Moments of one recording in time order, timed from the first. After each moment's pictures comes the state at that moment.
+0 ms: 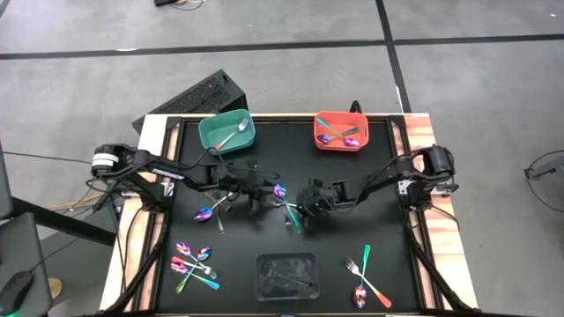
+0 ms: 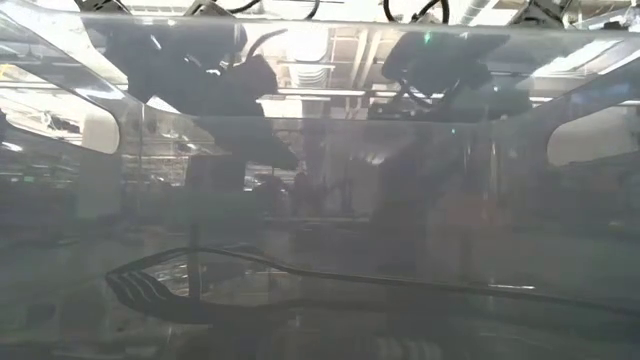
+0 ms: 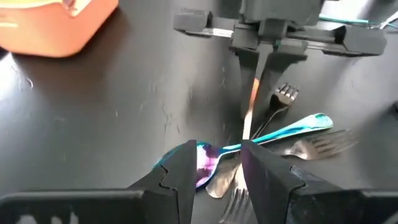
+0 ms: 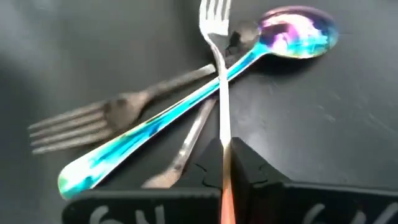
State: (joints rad) left arm 0.11 1.51 0.63 0.33 0.04 0.00; right arm 0.08 1.77 0.82 0.08 0.15 0.24
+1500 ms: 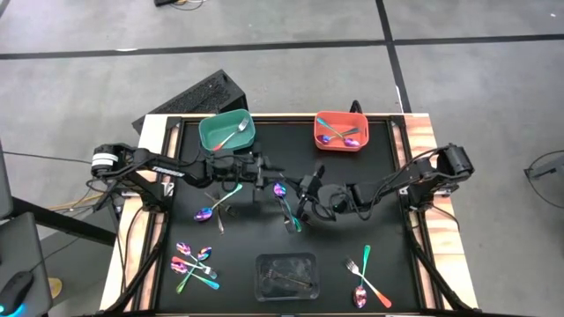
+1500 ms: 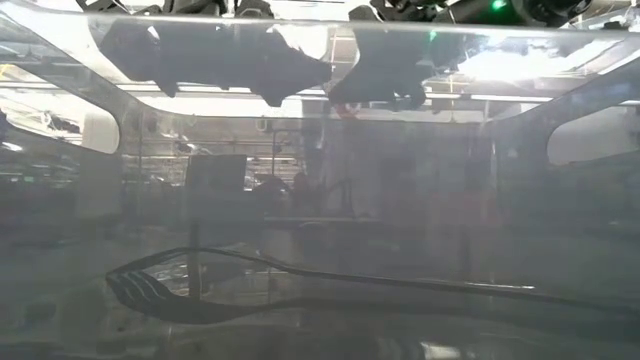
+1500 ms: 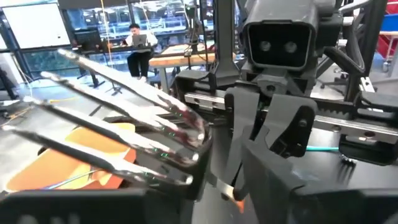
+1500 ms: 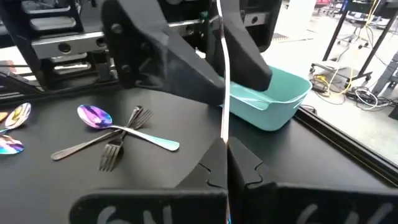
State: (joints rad) left arm 0.16 1.50 0.63 0.83 0.15 0.10; right arm 0.19 1.62 0.84 0.51 0.69 0.15
